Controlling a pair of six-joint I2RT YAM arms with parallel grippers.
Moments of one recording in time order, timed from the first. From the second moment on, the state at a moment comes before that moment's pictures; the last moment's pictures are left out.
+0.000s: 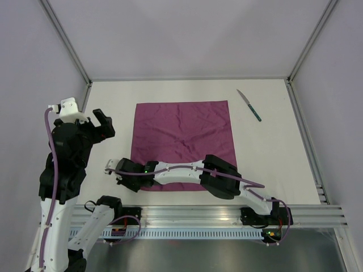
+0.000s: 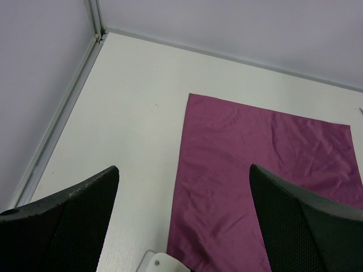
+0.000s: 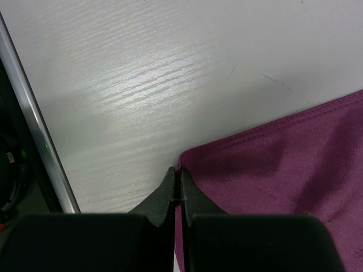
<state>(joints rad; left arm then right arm) -0.18 0.69 1.22 -0.76 -0.29 -0.23 1.34 2.35 1.84 -0.34 0.03 0.09</state>
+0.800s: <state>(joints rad) -0.18 0.69 1.32 -0.73 -0.29 -0.23 1.22 2.41 2.15 -0.47 -0.07 0.11</state>
